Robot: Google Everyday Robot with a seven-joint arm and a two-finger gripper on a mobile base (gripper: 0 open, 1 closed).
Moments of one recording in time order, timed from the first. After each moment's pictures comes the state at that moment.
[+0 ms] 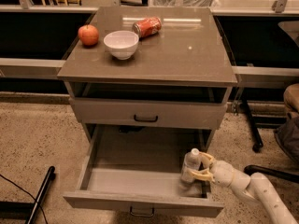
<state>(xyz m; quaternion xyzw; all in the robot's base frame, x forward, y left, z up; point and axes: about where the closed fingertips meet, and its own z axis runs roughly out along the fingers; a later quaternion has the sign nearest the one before) 0.528 -0.190 0.507 -0.35 0.52 0.42 0.66</state>
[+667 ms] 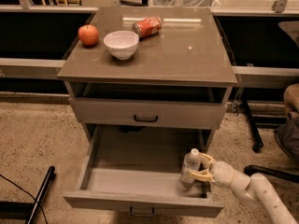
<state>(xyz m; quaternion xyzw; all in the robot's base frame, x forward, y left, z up) 0.529 -0.191 0.499 -0.34 0.53 0.42 0.65</state>
